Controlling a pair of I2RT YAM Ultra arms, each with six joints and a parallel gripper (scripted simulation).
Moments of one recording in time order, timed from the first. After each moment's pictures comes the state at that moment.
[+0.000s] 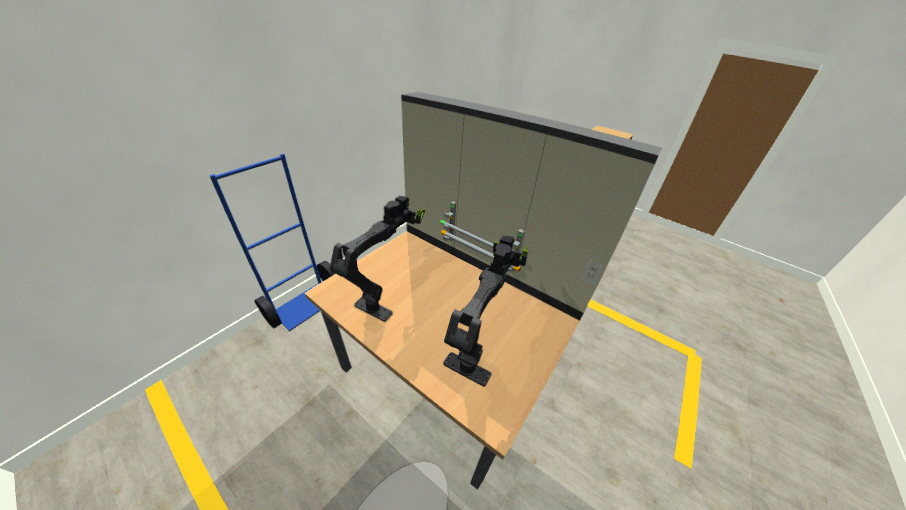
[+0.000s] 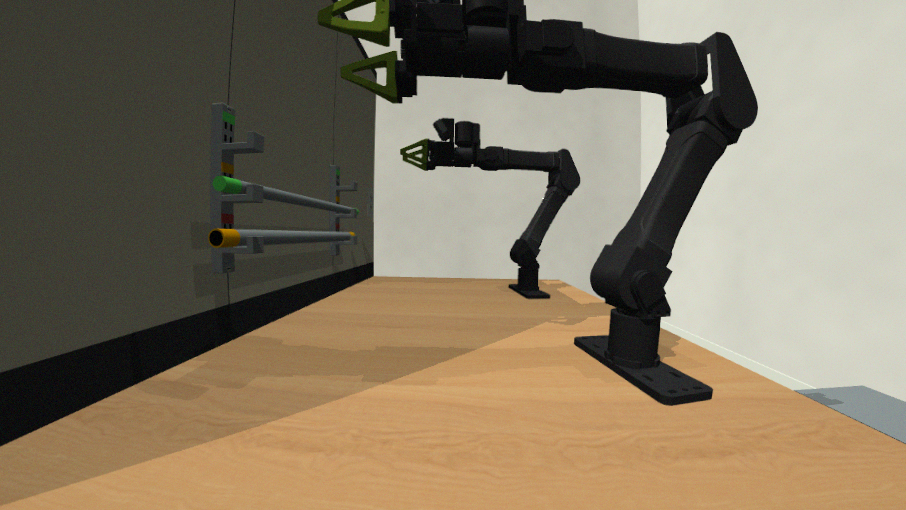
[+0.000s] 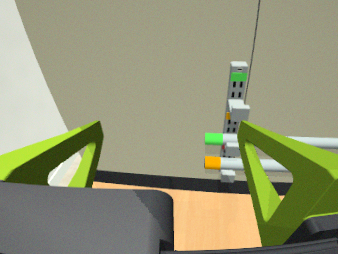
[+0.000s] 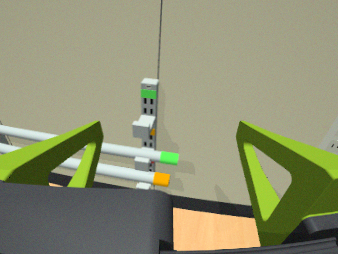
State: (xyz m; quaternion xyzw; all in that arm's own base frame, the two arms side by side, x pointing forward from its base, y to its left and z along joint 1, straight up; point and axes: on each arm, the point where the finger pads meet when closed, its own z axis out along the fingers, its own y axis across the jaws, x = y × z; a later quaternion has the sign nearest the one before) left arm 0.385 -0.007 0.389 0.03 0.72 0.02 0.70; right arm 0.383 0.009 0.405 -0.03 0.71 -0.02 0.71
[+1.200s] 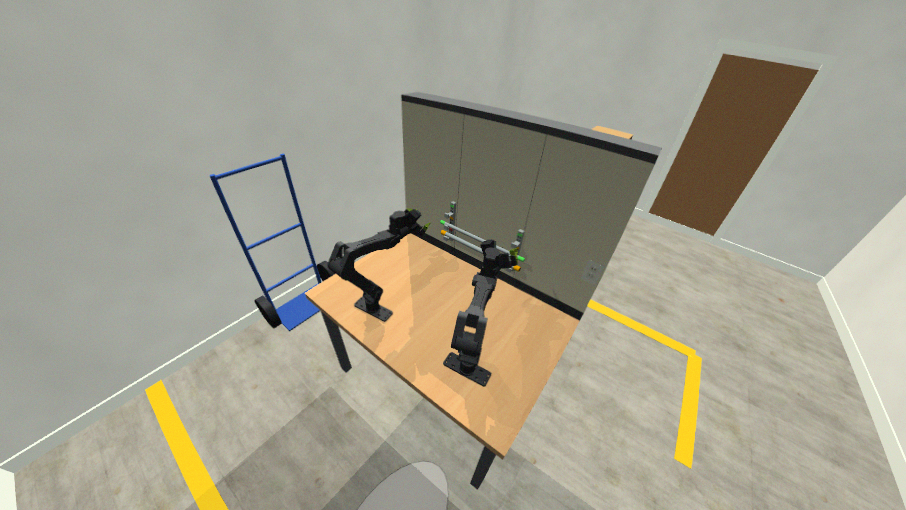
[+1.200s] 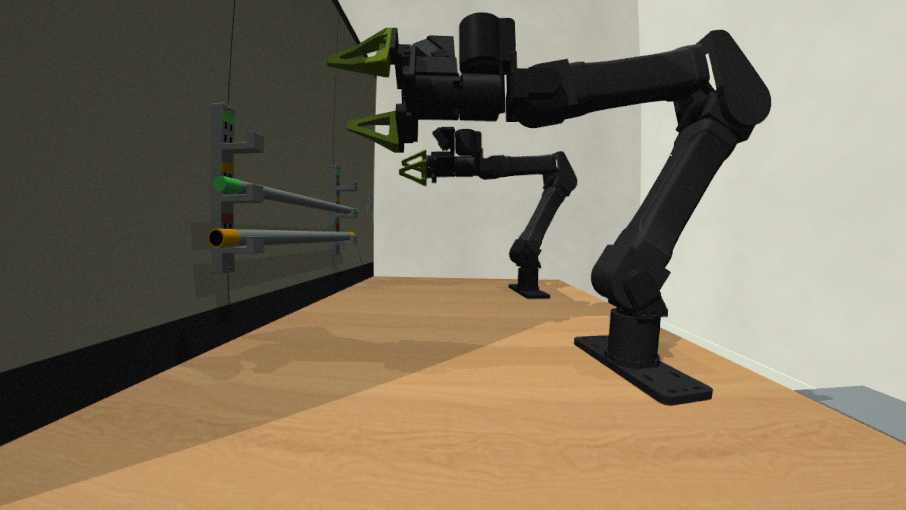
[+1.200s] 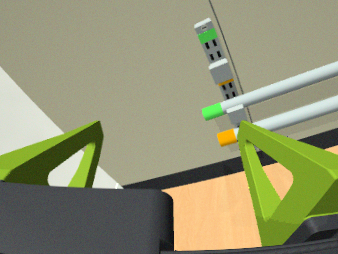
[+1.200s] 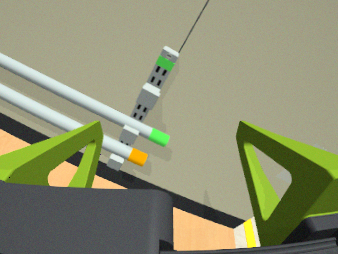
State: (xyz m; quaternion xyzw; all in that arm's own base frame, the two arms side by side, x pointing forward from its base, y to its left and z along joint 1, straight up) left arm 0.383 -0.046 0.348 0.19 0.69 0.15 0.68; right arm 0.383 0.042 0.362 -0.16 0.70 -0.17 0.67
